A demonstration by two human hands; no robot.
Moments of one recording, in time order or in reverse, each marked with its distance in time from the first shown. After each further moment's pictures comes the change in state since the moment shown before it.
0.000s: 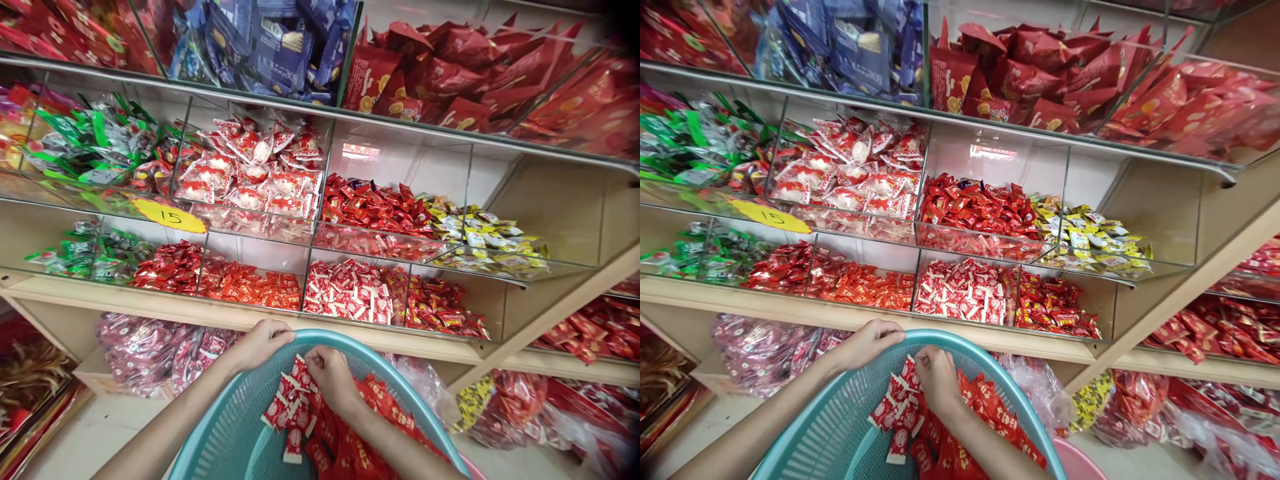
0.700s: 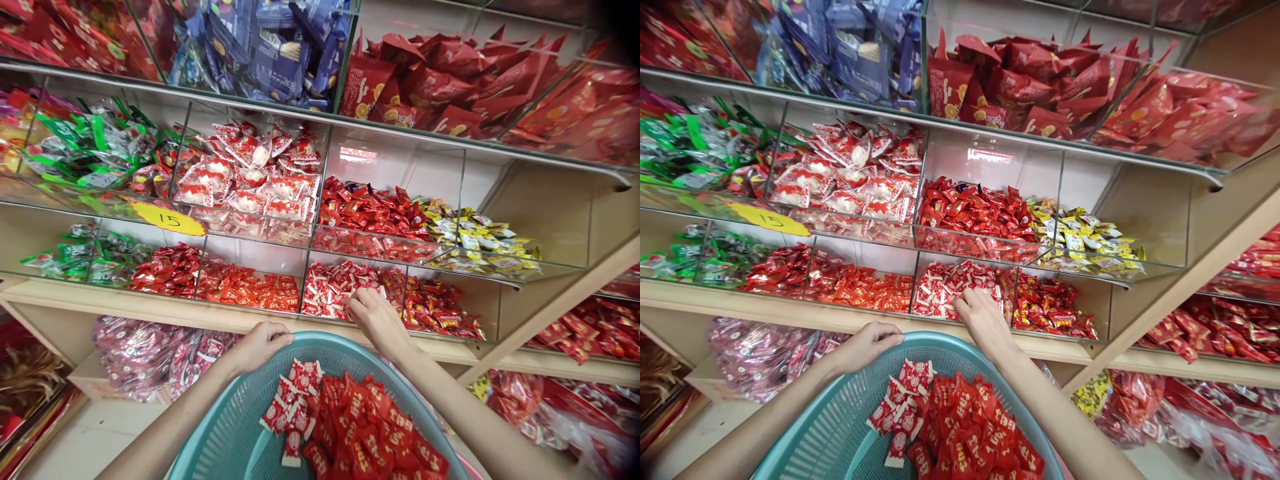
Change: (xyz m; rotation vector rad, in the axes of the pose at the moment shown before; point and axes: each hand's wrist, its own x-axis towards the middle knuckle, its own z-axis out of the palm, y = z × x) left_hand -0.001 0.002 -0.001 0.014 0.008 -0.025; right_hand 0.040 -0.025 -0.122 -0.972 0.158 -0.595
